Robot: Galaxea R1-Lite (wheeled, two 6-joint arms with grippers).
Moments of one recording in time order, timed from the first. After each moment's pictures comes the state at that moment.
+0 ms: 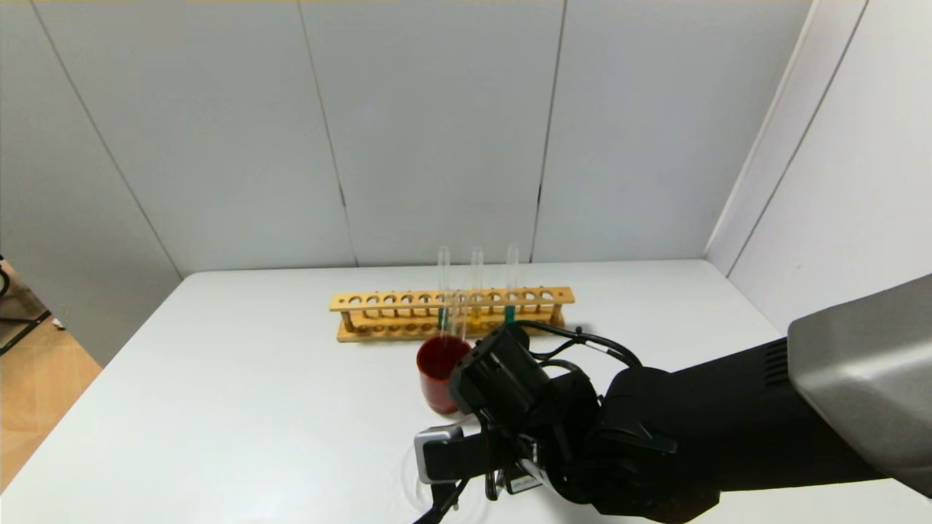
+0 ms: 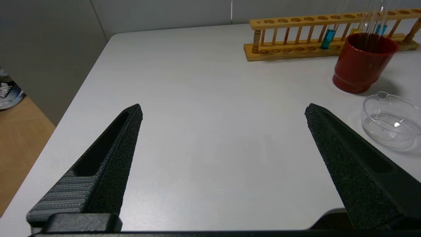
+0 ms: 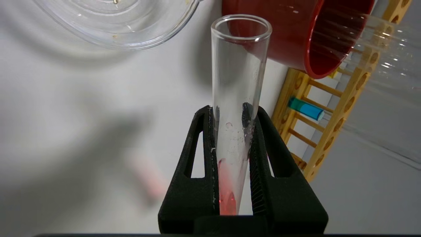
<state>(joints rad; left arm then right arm) 0.00 0.00 0.00 0.00 -0.01 0.02 0.94 2.08 -1.13 -0.03 -0.38 -1.05</state>
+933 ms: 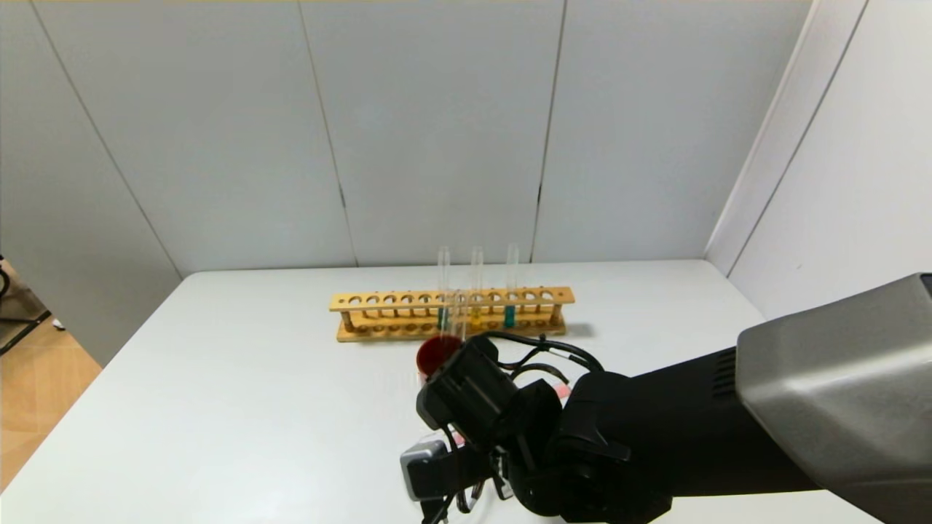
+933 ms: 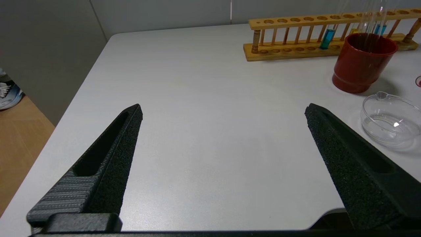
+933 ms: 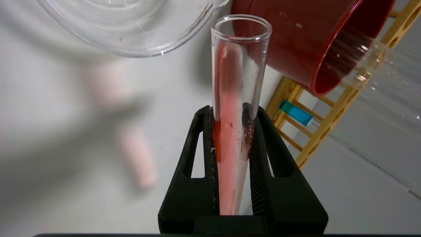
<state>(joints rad) 0.00 0.00 0.00 0.00 -0.01 0.02 0.98 2.14 -1.22 0.06 -0.49 -1.11</state>
